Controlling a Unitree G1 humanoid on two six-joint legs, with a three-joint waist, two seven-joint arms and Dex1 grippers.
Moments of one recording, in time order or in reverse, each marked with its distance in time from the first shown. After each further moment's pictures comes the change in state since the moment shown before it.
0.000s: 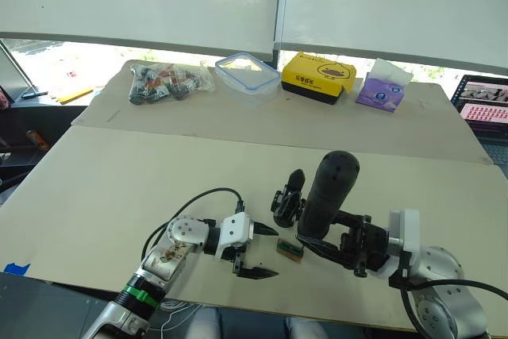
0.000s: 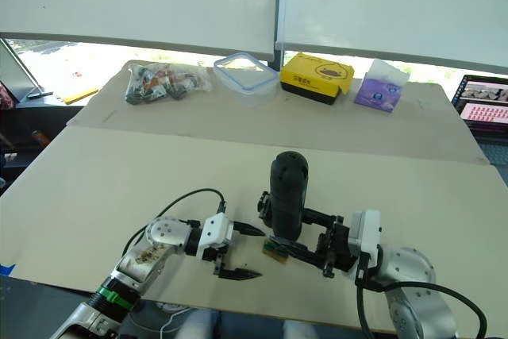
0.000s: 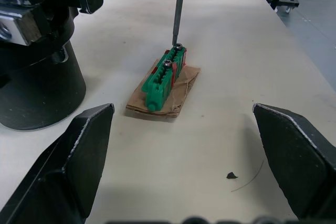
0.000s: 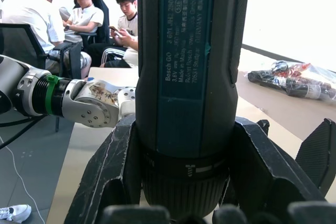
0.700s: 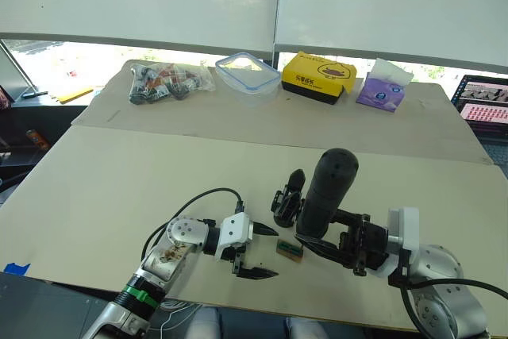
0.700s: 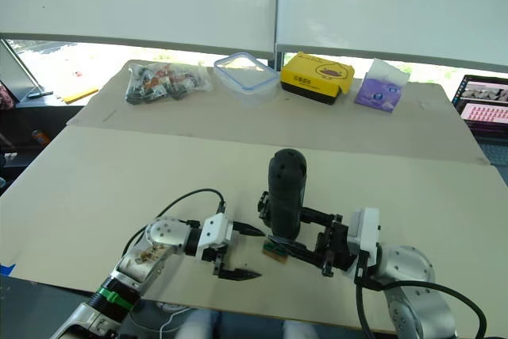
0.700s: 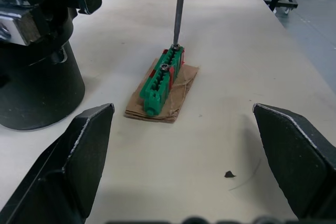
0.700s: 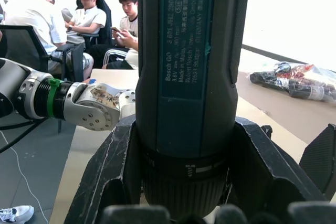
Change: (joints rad) left arm 0.001 -0.002 0.003 0.004 -0.001 -0.019 -0.006; right arm -0.012 0.009 0.001 -0.004 -0.005 0.010 0.000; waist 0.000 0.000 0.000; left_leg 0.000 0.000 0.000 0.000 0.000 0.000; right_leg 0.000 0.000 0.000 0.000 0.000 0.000
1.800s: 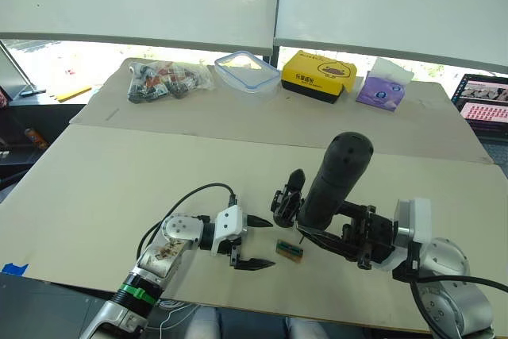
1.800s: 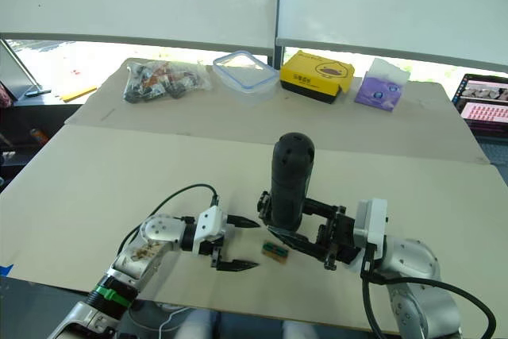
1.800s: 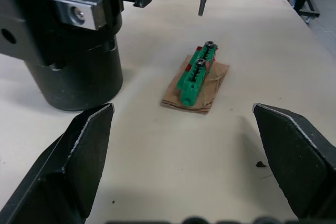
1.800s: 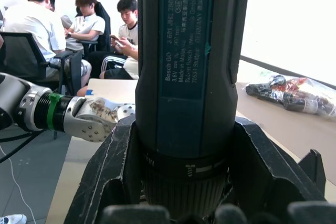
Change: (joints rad) left arm -0.013 0.006 0.034 0.033 -0.030 -0.003 0.008; right arm -0.024 0.016 -0.055 -0.059 0.034 0.078 0.001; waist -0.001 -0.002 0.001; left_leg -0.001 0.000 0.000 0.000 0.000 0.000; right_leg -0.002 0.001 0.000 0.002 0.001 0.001
